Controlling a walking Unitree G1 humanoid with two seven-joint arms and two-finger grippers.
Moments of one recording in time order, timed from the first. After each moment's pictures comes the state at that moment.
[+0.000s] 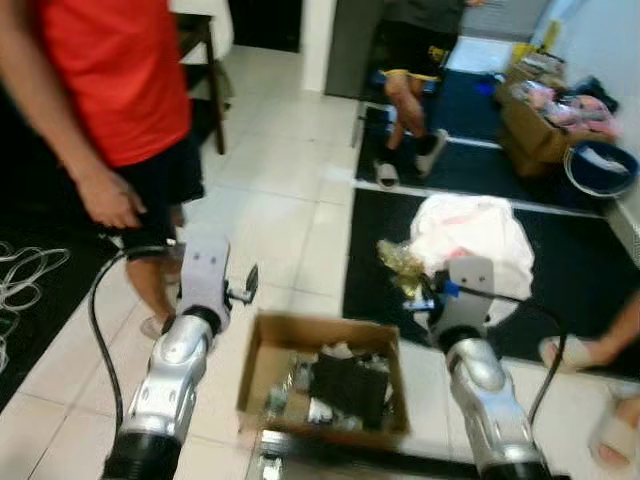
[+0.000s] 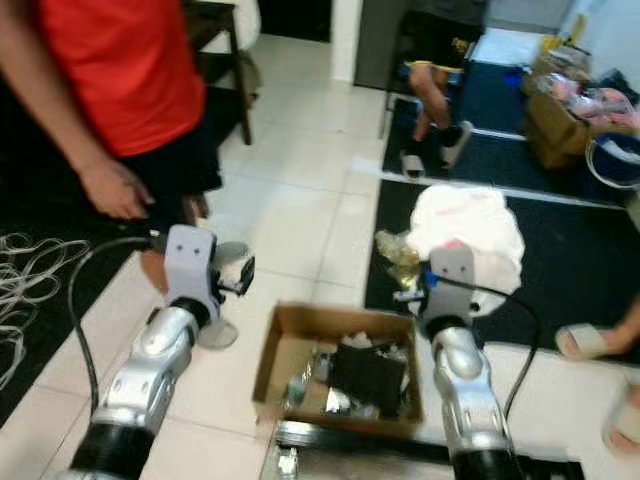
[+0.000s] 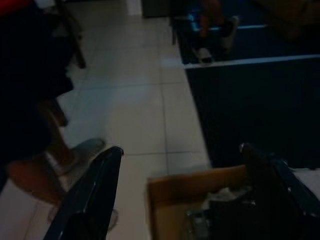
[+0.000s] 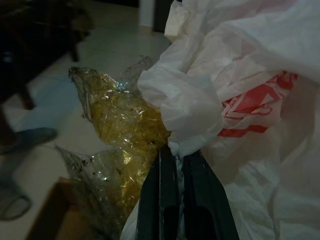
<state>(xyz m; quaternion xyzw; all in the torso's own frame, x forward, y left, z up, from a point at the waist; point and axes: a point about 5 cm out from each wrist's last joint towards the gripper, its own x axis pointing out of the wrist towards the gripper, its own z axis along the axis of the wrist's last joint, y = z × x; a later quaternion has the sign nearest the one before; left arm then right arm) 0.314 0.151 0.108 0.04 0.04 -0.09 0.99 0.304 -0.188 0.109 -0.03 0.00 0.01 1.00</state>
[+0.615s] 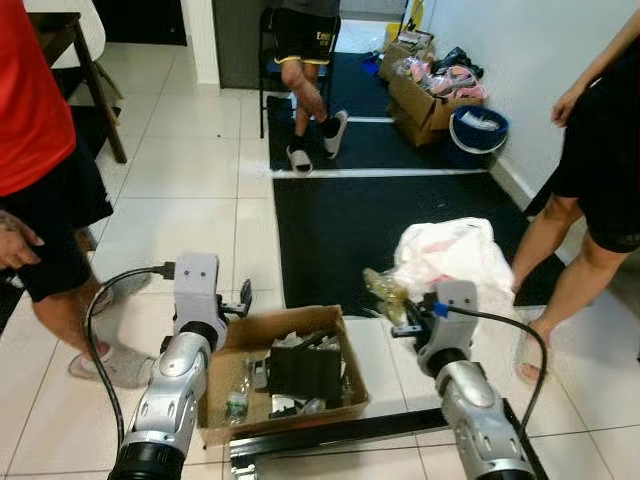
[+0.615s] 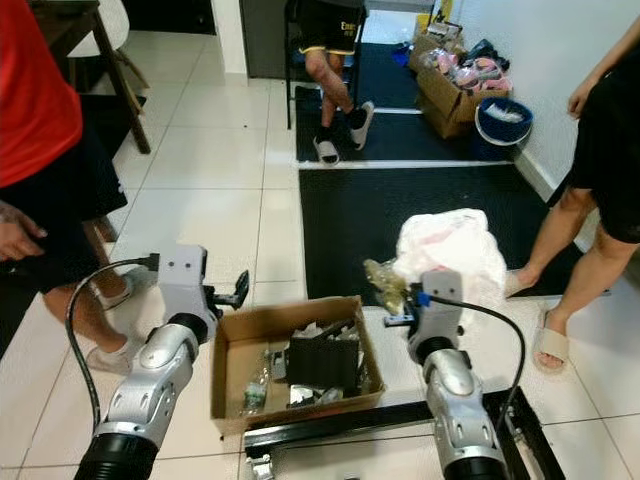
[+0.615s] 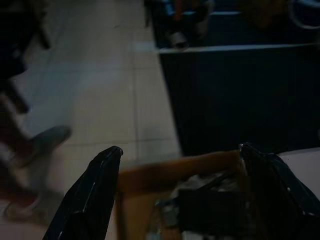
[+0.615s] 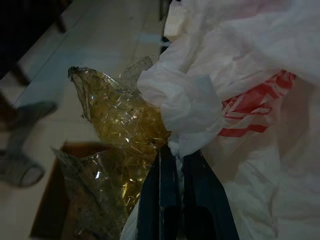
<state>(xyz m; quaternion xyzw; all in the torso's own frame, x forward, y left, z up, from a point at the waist) 0.310 0.158 0.097 -0.02 0.05 -0.04 1.00 0.297 -0.169 0.077 0.00 0.05 0.07 1.00</state>
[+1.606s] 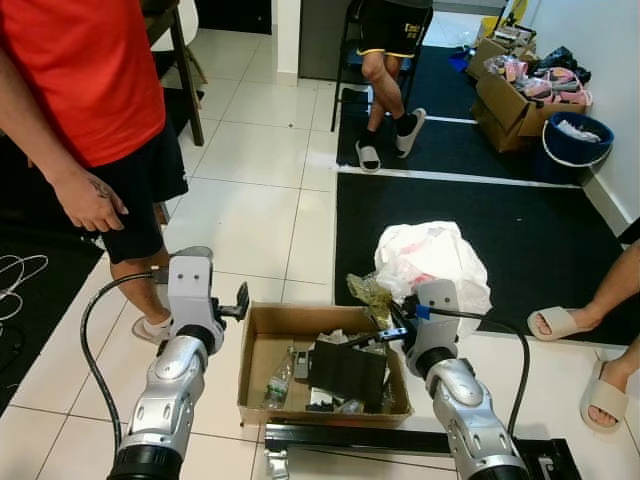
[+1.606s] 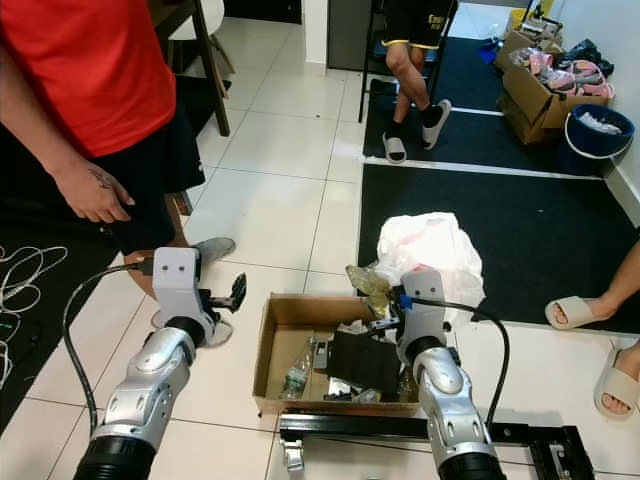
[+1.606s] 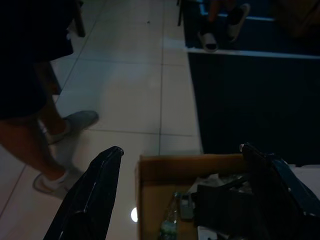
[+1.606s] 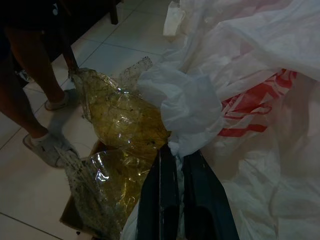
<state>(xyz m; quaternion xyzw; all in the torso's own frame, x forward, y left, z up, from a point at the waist) 0.310 0.150 0.100 -0.05 0.05 -0.07 1.00 0.300 -0.162 0.078 -0.02 0.04 0.09 0.99</state>
